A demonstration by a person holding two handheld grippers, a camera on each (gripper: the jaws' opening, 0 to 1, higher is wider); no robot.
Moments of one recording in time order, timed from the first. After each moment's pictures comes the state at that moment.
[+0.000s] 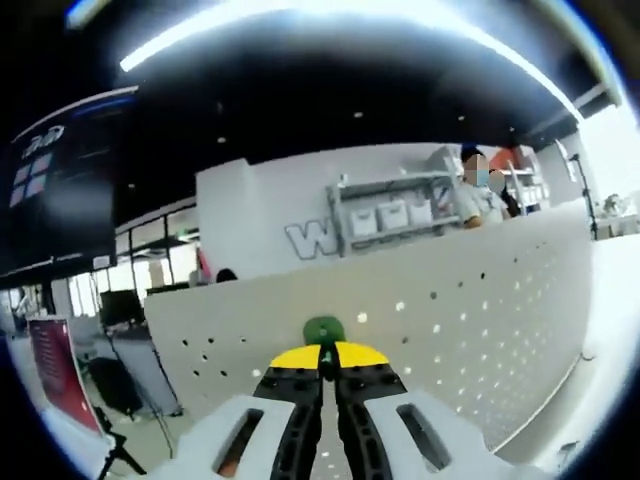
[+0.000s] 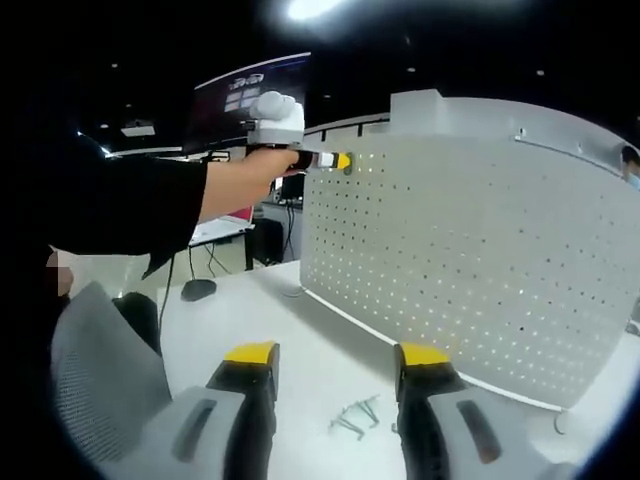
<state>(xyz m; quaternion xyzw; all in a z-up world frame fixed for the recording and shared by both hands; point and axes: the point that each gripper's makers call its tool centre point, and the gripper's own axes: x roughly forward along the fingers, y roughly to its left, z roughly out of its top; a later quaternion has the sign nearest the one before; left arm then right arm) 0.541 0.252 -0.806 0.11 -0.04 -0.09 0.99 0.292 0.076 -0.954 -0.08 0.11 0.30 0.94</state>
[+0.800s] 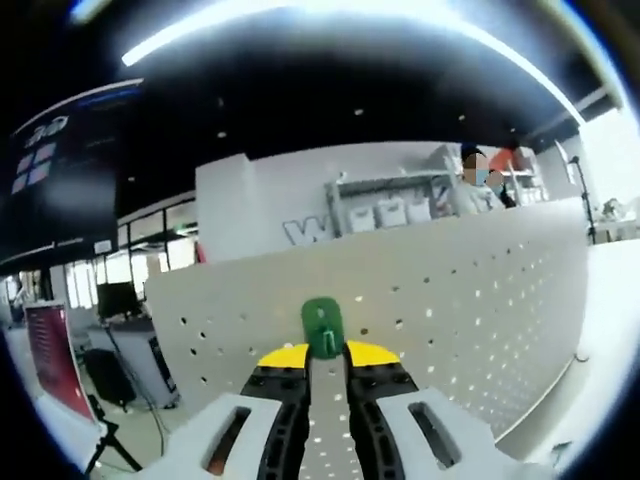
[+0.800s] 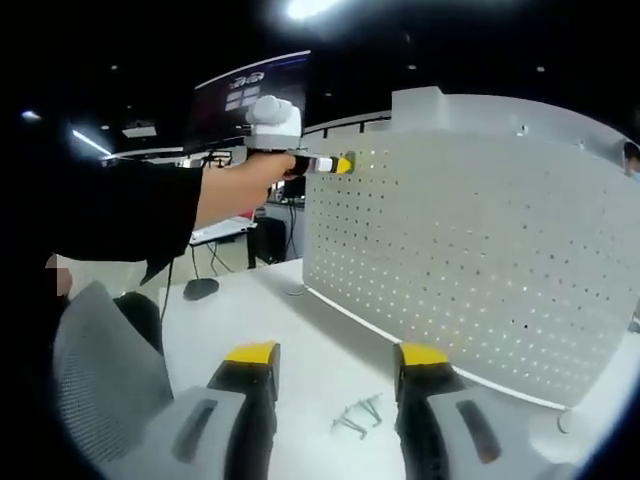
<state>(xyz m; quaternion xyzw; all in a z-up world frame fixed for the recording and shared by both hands) 0.527 0.254 -0.817 0.07 -0.04 -0.11 0.99 0.293 0.079 -0.957 -0.08 0.12 0.31 0.94</state>
